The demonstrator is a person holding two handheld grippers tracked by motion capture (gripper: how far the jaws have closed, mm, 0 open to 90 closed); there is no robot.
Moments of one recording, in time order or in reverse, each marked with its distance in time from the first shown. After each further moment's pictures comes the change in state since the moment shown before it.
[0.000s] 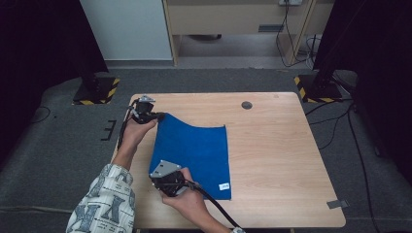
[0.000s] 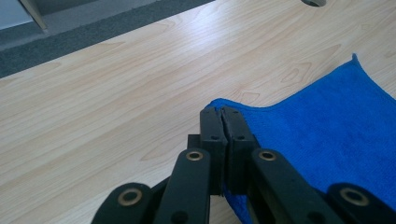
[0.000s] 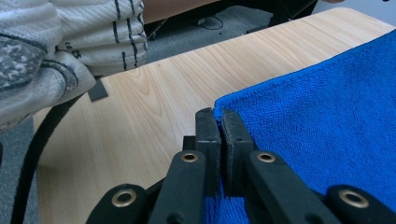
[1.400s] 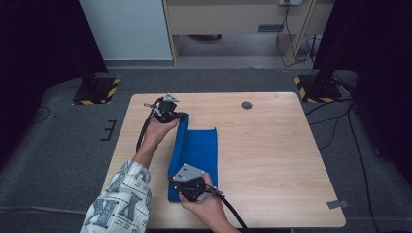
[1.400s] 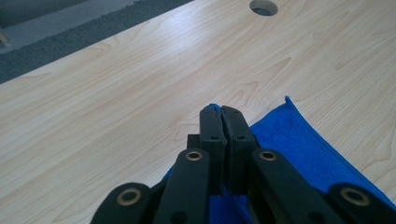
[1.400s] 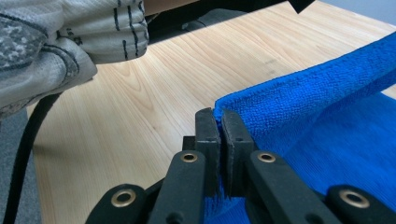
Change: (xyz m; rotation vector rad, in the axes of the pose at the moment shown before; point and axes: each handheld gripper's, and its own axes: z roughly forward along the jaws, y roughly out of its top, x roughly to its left) left arm -0.066 0.031 0.043 0.019 -0.072 0.060; right arm -0.019 -0.038 -0.047 -0.030 -0.057 0.071
